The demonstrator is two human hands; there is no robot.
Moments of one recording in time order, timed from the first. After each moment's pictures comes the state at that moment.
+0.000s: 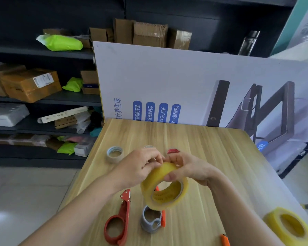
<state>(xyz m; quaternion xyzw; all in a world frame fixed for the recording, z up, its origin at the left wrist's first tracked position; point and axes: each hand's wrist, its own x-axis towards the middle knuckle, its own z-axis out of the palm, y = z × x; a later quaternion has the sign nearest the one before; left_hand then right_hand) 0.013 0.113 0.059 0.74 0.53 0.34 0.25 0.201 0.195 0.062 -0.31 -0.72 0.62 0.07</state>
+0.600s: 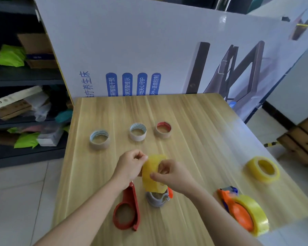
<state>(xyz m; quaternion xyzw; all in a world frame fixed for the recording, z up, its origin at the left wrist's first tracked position) -0.027 0.136 -0.051 0.45 0.65 0.37 0.49 0.133 0.129 -0.025 -0.61 -0.66 0.42 0.13</state>
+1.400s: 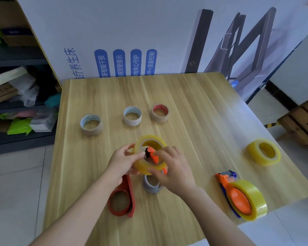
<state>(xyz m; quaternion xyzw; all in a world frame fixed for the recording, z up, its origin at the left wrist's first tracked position) -0.024 0.133 -0.087 0.28 0.63 0.36 0.63 0.155 0.122 -0.095 -0.53 -0.80 0.14 0.26</state>
